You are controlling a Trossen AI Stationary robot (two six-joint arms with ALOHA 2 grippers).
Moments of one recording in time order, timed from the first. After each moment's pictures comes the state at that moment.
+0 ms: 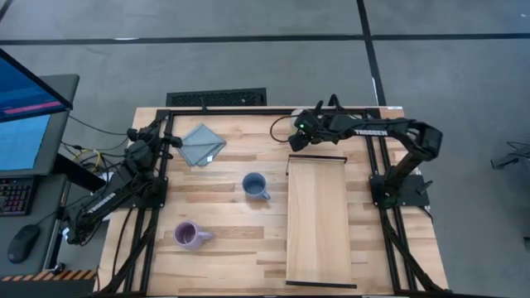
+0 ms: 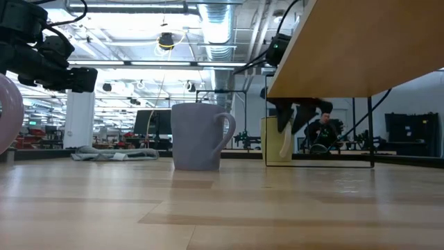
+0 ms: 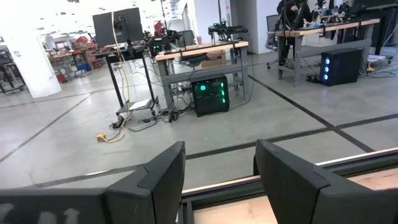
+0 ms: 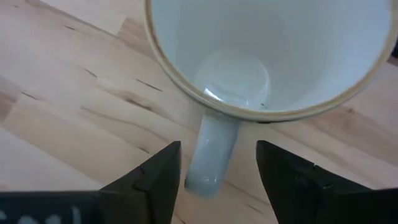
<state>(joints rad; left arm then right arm) 0.74 0.01 0.06 -0.10 -0.71 0.08 -0.44 1.63 1.04 -0.54 0.24 0.56</state>
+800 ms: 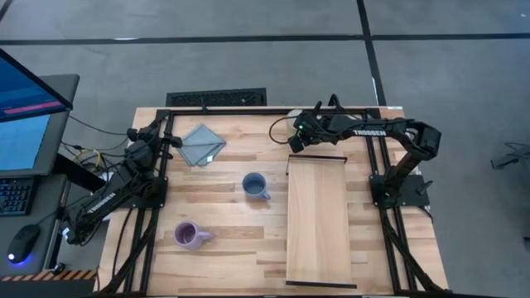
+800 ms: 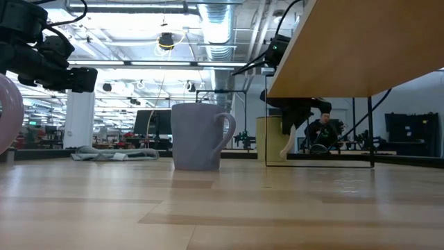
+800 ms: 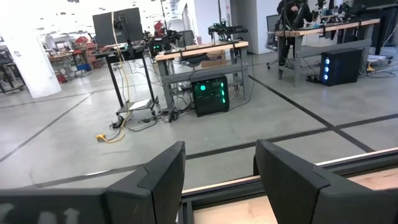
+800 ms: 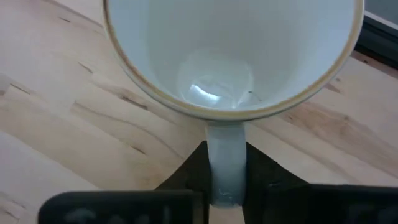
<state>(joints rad) 0.74 0.01 0.06 -0.10 -0.71 0.08 -0.43 1.64 1.04 -0.53 0.26 0.52</state>
